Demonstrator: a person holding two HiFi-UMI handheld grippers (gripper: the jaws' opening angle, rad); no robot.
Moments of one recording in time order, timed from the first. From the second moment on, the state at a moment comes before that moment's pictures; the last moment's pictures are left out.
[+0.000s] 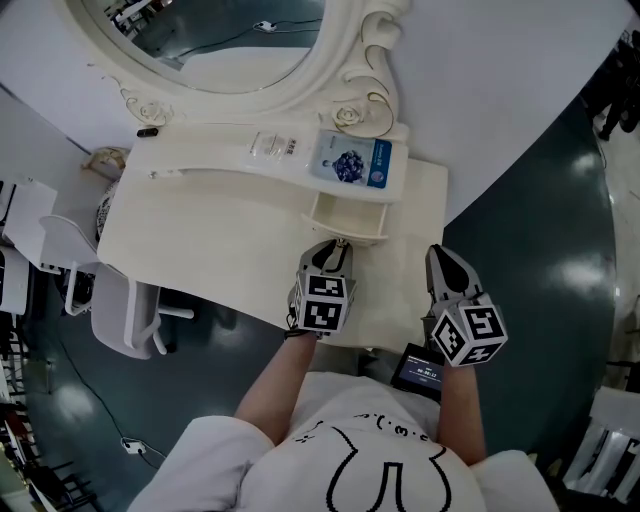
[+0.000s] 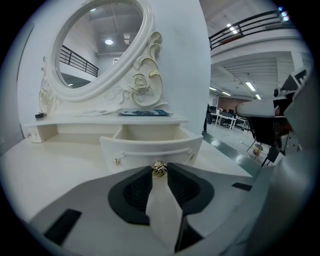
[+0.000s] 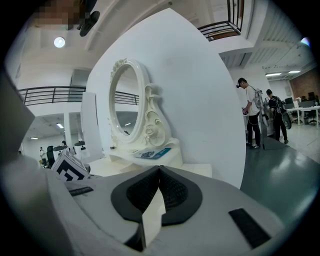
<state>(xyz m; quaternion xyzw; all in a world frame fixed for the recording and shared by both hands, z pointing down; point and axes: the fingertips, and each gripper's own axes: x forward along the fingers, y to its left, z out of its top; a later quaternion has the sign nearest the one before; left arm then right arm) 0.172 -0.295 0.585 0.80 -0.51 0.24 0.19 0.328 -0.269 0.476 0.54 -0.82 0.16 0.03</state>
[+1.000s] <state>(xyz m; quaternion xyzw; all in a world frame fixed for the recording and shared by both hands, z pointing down) 0.161 -0.292 0.556 0.81 -0.51 0.24 0.17 0.331 -0.278 0.451 0.54 -0.83 0.15 0.00</state>
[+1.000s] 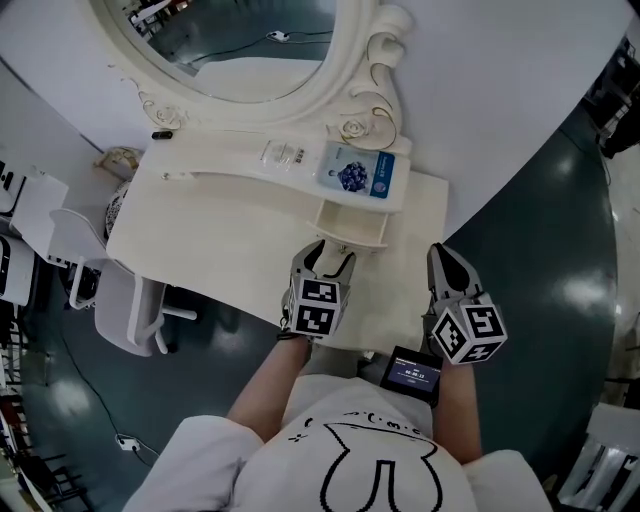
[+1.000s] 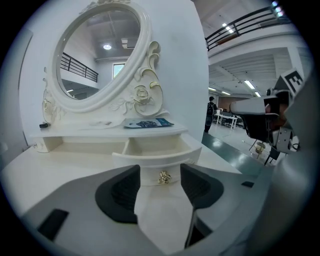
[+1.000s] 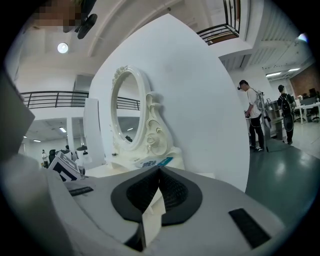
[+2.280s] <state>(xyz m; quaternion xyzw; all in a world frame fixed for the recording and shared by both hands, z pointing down) 0.110 -0.315 0.390 0.85 -0.51 0.09 0.05 0.281 -0.264 0.345 0.55 -0.83 0.02 -0.01</state>
